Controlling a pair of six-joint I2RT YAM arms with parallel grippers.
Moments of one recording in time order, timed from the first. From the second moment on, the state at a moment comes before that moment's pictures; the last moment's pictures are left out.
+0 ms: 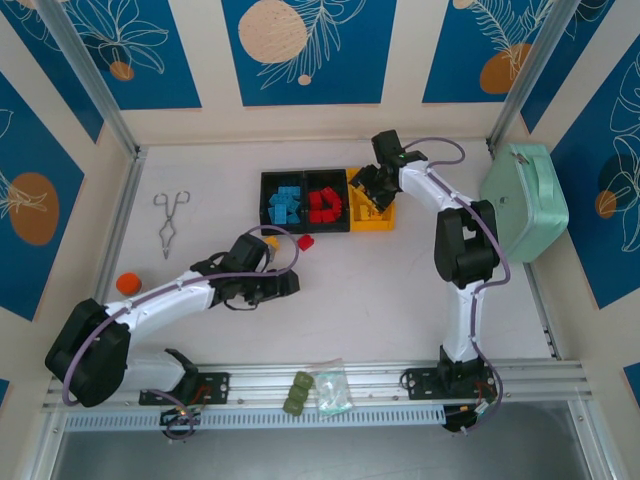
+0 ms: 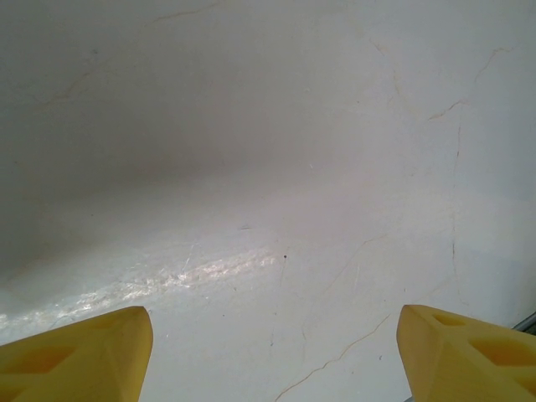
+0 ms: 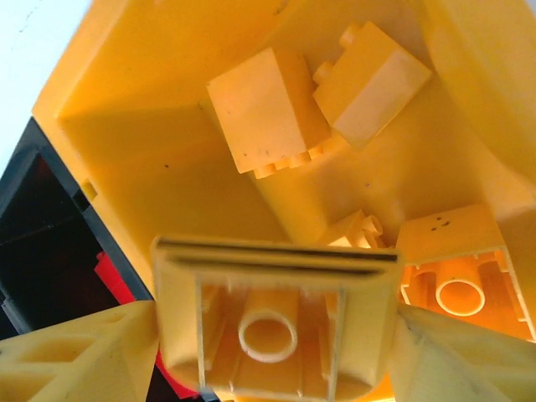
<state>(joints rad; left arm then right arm) -0.66 1.29 0.68 -0.38 0.28 -0.81 0.28 2.07 1.72 -0.75 -0.18 1.00</state>
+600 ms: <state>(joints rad) -0.66 1.27 0.75 -0.50 0.09 -0.78 0.32 1.78 1.46 -0.64 -0.21 0.96</state>
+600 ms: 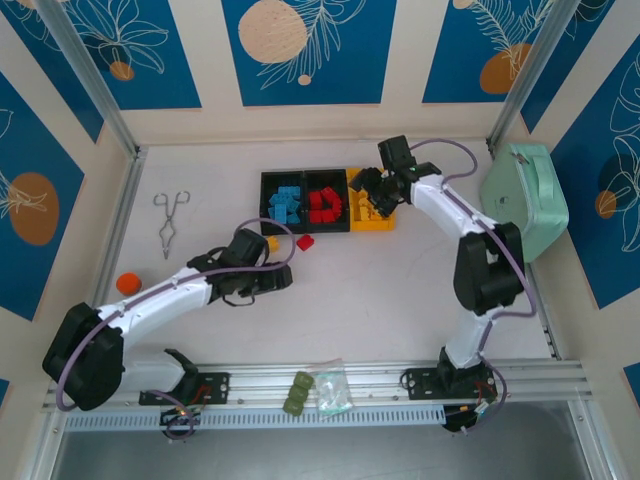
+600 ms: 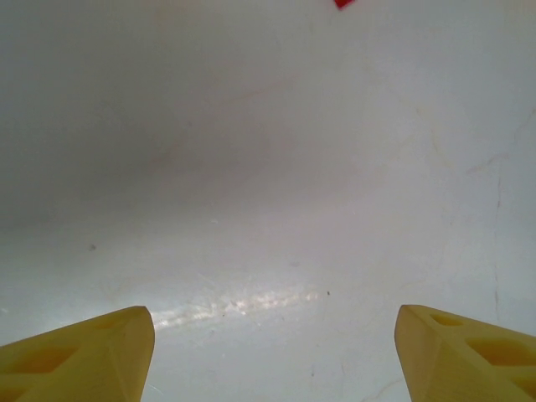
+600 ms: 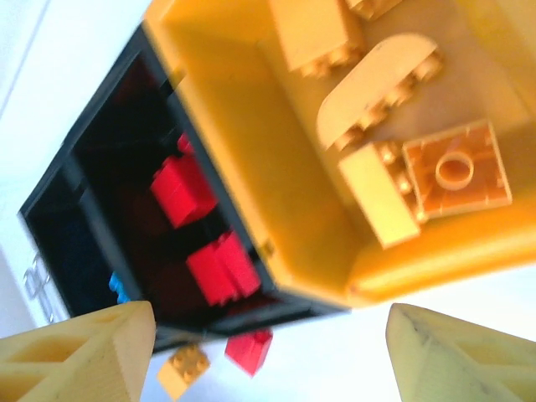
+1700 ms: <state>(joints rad) -0.62 1.80 1.12 -0.46 -0.40 -0.69 0.57 1.05 0.68 -0.50 -0.21 0.82</state>
